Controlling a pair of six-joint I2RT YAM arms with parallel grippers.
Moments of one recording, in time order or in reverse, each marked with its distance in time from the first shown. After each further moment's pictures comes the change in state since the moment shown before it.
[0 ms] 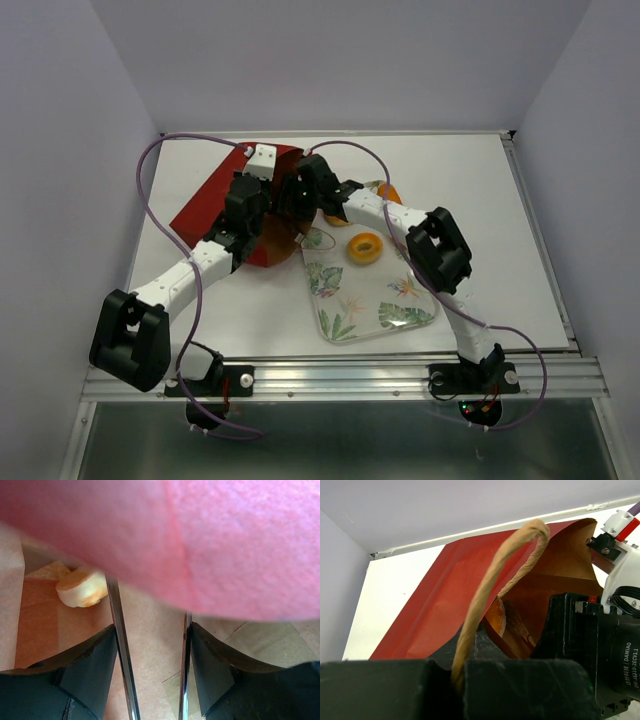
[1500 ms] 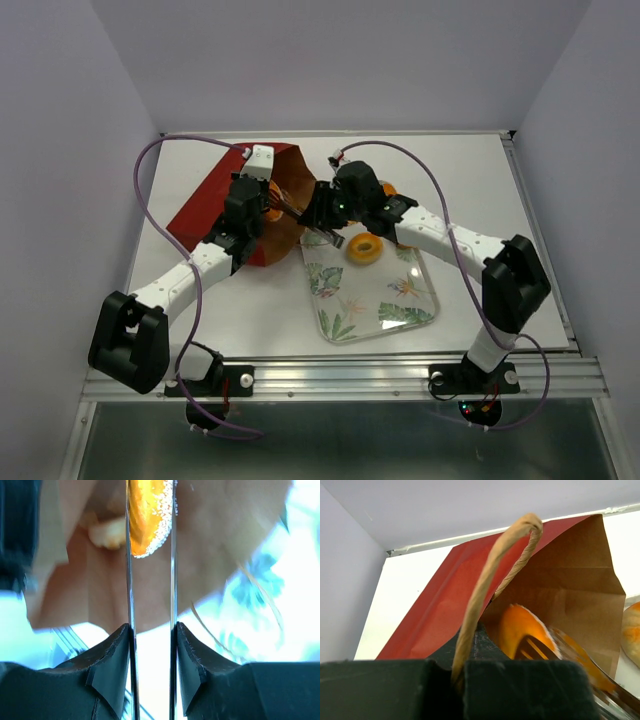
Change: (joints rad) left arm -0.005 -0.011 -0.015 0.024 -0.070 0.016; right arm 0.002 -0.477 -0.436 0.075 -0.015 -0.139
